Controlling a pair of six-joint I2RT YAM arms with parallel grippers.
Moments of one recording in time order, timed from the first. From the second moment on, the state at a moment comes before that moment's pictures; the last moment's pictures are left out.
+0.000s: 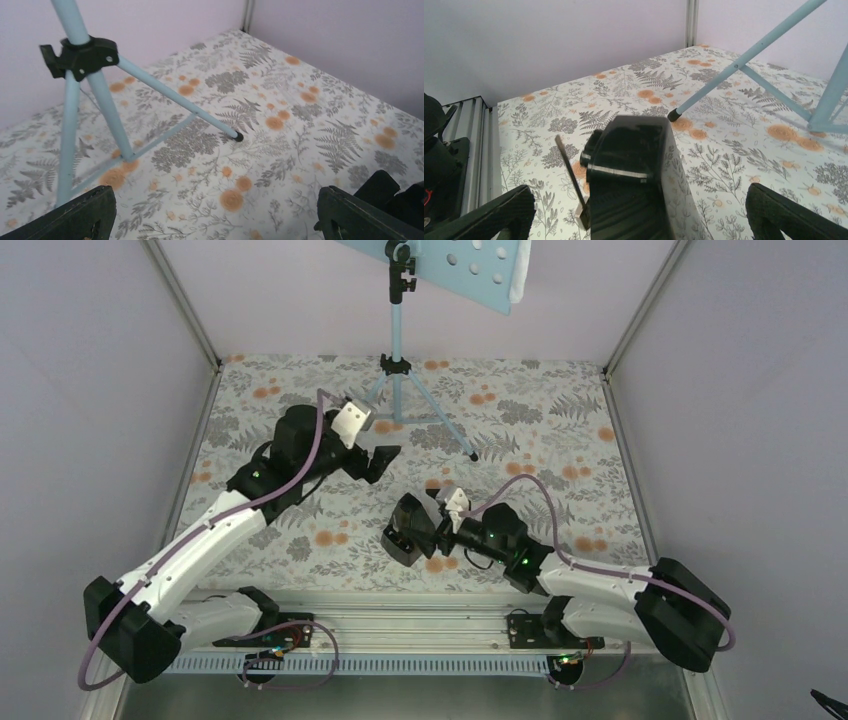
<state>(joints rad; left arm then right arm) -0.59 1.13 1.02 -0.30 0.22 0.01 0.92 1.09 0.28 0.66 -0.14 0.06</state>
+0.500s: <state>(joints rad) -0.58 1.16 0.98 -0.26 0.17 0.01 0.92 1.25 0.35 0.71 -0.11 0.03</state>
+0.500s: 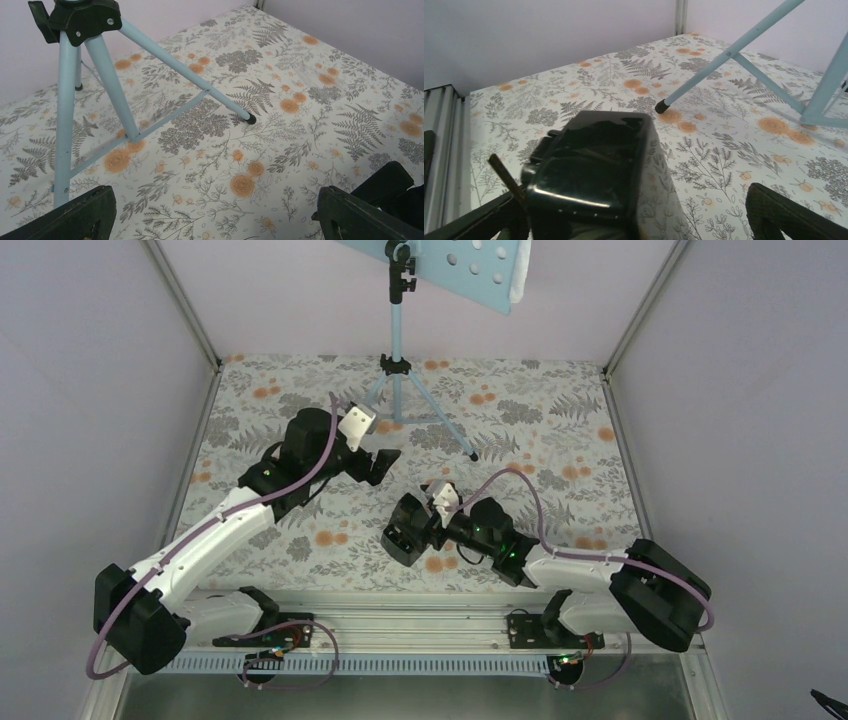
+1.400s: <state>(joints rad) -0.58 1.17 0.98 -0.26 0.17 0.01 0.93 1.22 0.33 0.72 -0.04 0.05</state>
